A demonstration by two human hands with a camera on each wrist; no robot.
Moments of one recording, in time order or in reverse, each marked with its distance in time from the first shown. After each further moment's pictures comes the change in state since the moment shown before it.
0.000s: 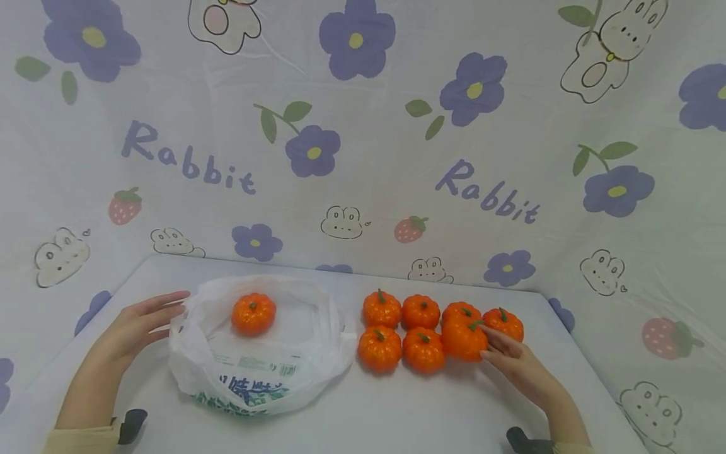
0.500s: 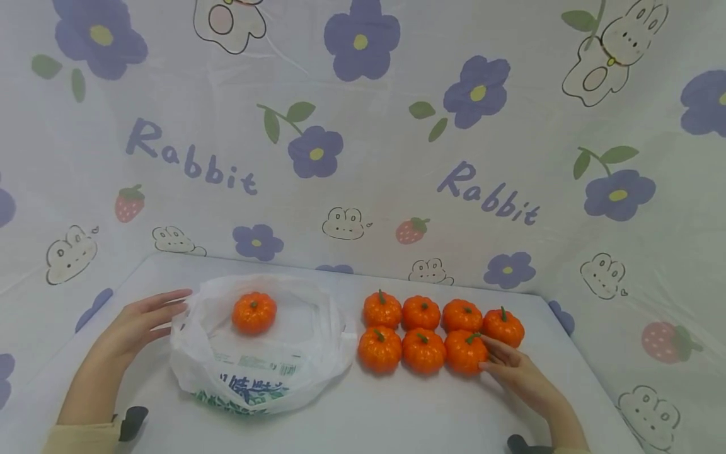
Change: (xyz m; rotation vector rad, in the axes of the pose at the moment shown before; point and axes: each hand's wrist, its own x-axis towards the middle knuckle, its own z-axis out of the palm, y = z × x) left_hand 0.001 0.000 0.000 -0.015 -0.013 0.012; right_hand 0.002 0.011 0.001 -0.076 0.051 0.085
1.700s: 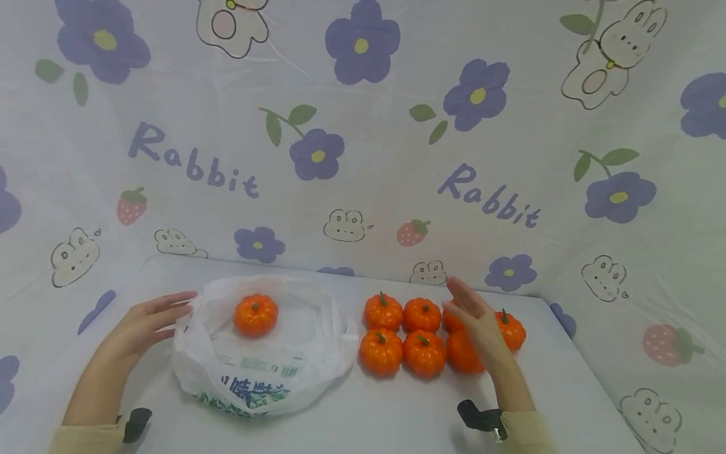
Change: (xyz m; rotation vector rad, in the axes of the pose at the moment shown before) left_hand 0.001 0.003 0.007 -0.041 -0.010 0.001; right_hand 0.038 -0.098 0.056 0.183 0.206 -0.280
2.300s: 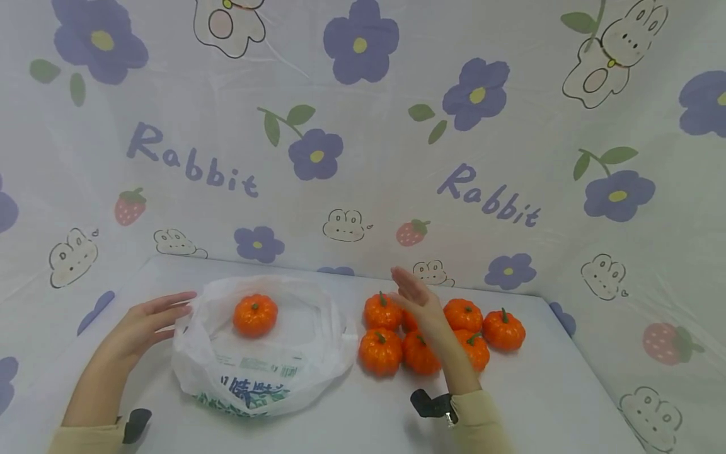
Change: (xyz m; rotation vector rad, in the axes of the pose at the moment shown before) left_hand -0.001 0.002 -0.001 0.018 0.001 -0.008; right_hand 0.018 -0.026 0.081 0.137 -0.142 -0.018
